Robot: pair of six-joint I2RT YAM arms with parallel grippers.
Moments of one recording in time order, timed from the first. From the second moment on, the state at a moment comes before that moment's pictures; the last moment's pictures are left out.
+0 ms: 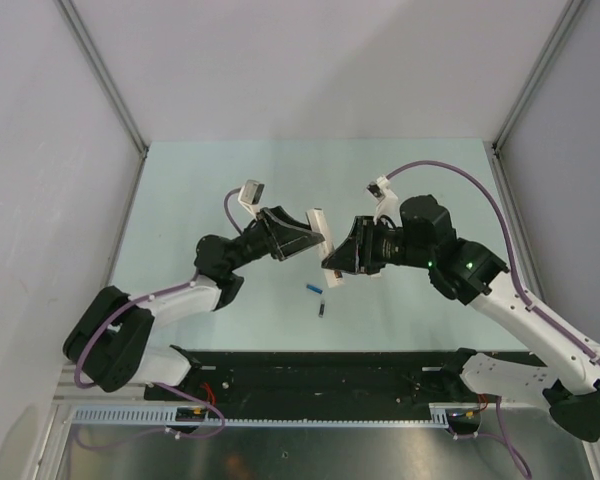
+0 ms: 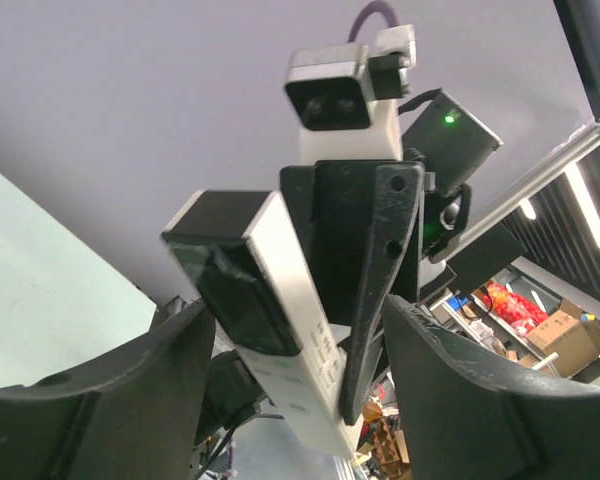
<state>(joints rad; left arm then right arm) -0.61 1.36 0.56 1.31 0.64 -1.34 0.77 1.04 1.15 -0.50 -0.37 0.71</state>
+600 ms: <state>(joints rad) -0.61 1.29 0.54 1.31 0.64 -1.33 0.72 1.00 1.07 -0.32 -0.48 0.82</state>
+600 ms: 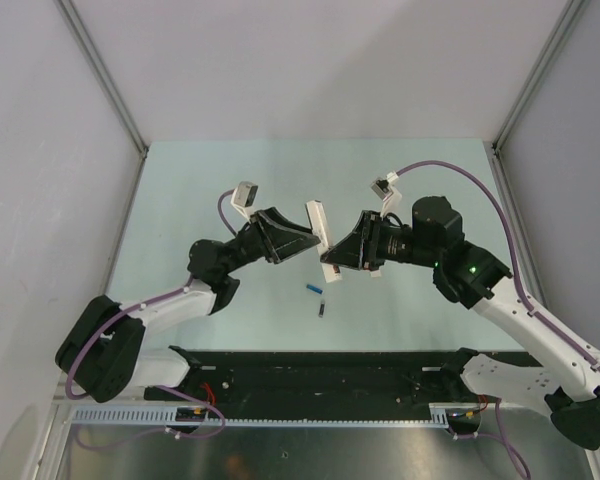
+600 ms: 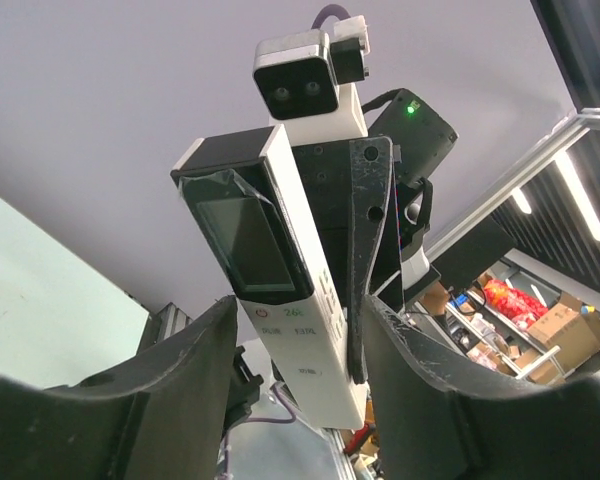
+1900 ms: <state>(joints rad) -0.61 1.30 0.54 1.31 0.64 -1.35 0.76 0.99 1.07 -0.34 -0.42 0.75</state>
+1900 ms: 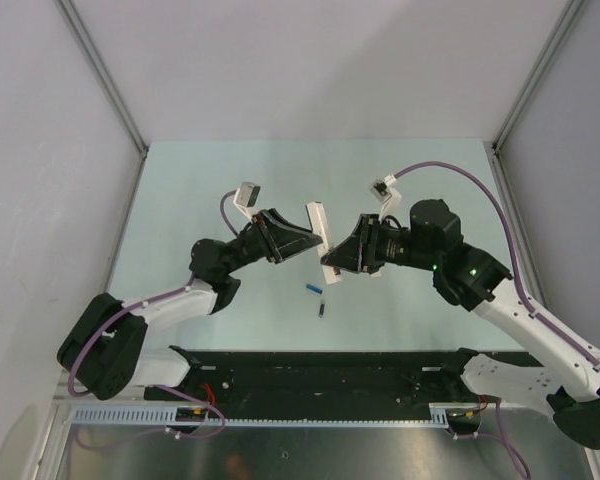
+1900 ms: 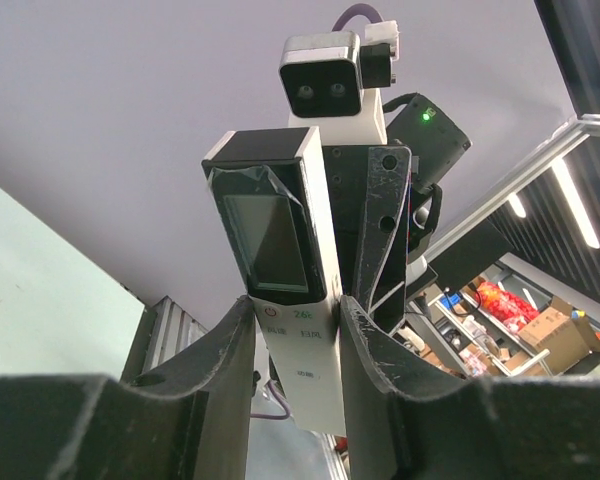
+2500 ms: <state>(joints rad) -0.61 1.28 0.50 1.31 0.64 -1.34 0.76 0.97 1.07 -0.39 -0.38 0.75</state>
